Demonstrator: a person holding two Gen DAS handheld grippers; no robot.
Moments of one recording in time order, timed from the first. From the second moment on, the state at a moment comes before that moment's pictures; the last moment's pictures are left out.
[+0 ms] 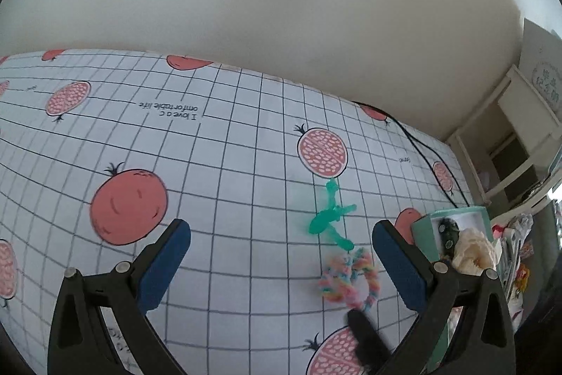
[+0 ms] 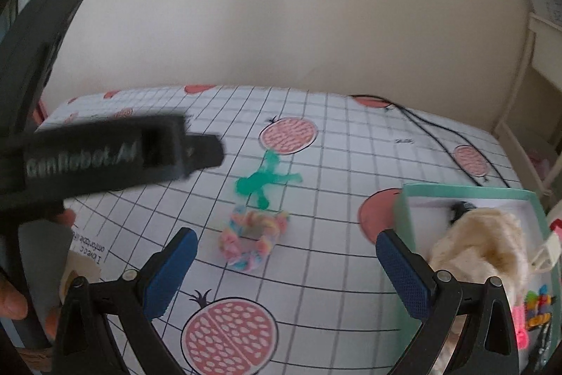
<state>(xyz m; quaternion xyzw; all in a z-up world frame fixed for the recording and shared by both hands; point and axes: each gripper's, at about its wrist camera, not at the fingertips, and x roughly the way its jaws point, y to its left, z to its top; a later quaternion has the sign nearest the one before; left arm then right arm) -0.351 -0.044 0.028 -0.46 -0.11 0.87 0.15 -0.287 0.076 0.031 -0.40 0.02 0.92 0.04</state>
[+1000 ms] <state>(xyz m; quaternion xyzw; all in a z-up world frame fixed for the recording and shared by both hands) -0.374 0.017 0.000 -0.48 0.02 0.86 0.18 -0.305 0.072 0.010 -0.42 0.00 0.91 0.03</state>
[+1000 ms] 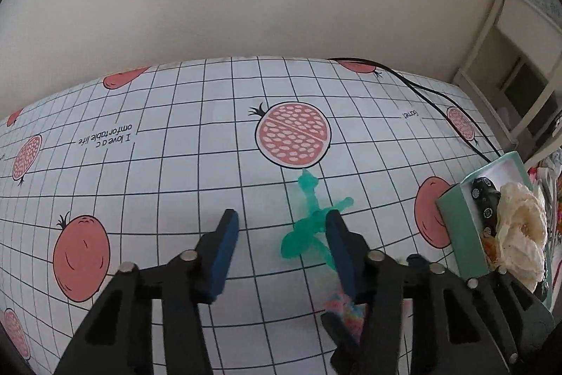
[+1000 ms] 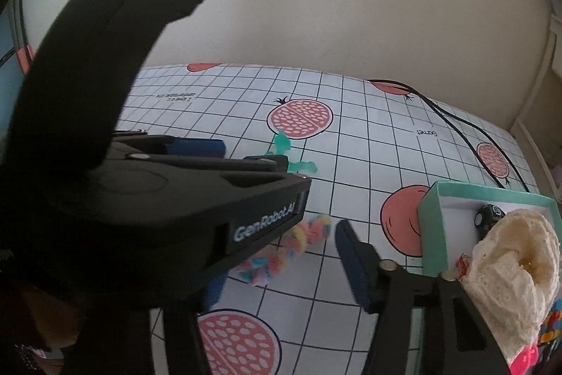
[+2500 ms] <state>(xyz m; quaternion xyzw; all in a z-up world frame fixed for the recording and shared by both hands) -0.314 -0.019 0.006 -0.53 0.02 0.83 0.18 -0.255 0.067 0.028 -0.46 0.01 0.89 0.04</state>
